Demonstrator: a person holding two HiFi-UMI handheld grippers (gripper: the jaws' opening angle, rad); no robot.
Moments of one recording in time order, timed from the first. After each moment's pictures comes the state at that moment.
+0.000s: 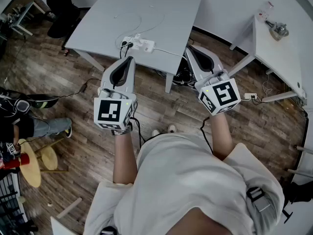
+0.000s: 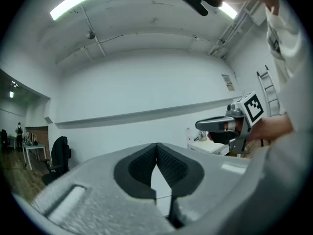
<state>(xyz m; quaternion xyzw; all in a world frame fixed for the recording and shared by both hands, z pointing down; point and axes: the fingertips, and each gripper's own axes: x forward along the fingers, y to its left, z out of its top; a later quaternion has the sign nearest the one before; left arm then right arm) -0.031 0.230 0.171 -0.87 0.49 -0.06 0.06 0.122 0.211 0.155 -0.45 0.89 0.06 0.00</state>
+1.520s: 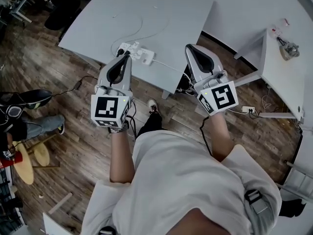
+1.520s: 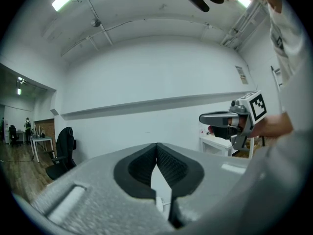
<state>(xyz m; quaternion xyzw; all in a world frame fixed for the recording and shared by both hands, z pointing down) -0.036 0.084 0.227 -0.84 0.54 -0.08 0.02 0.120 0.062 0.190 -0.40 0.91 0.09 0.00</state>
